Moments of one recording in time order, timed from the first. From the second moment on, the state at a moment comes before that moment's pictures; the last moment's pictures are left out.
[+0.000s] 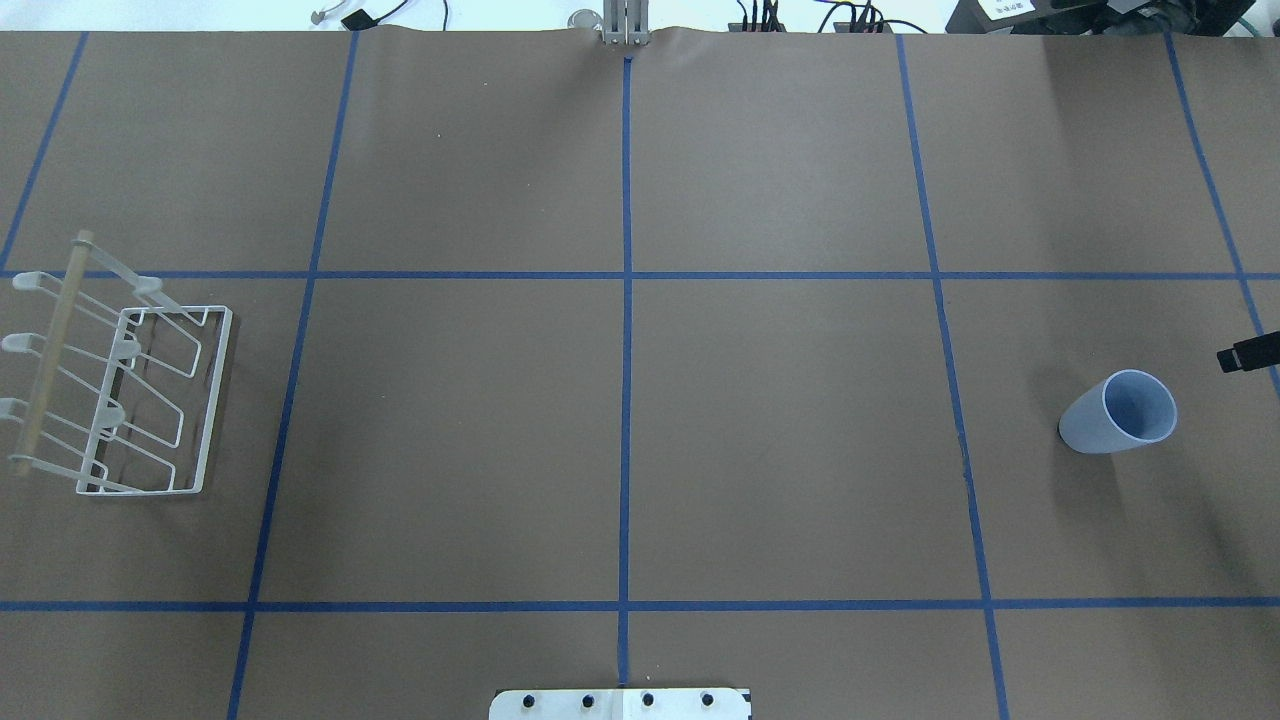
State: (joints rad) left arm -1.52 -1.45 -1.90 -1.69 -2.36 0.03; right arm 1.14 -1.83 1.95 -1.15 2.20 0.45
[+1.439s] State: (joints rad) left arm -1.52 -1.46 -1.90 -1.70 -2.36 0.03; right arm 0.96 -1.79 1.91 -1.14 2.16 0.46
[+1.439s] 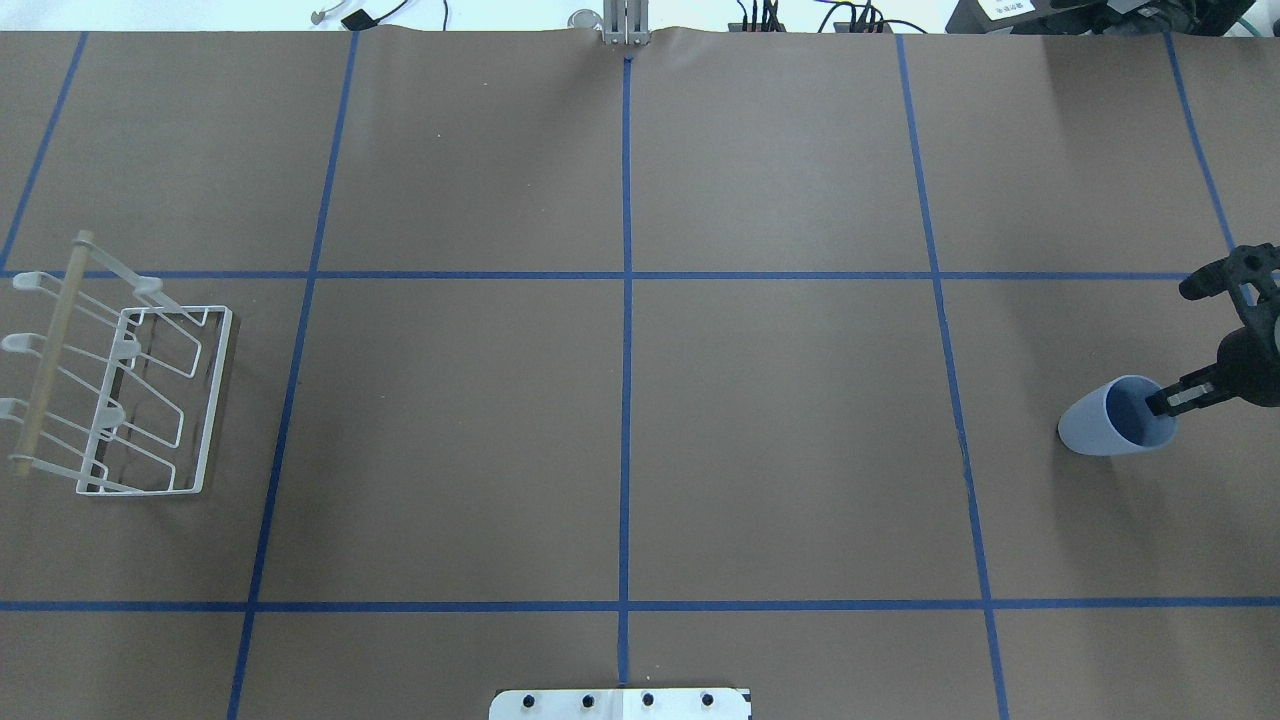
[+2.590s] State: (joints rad) left arm -1.51 -1.55 -1.93 -1.91 -2.45 -0.18; right arm 1.05 -1.52 1.93 -0.83 2.27 0.86
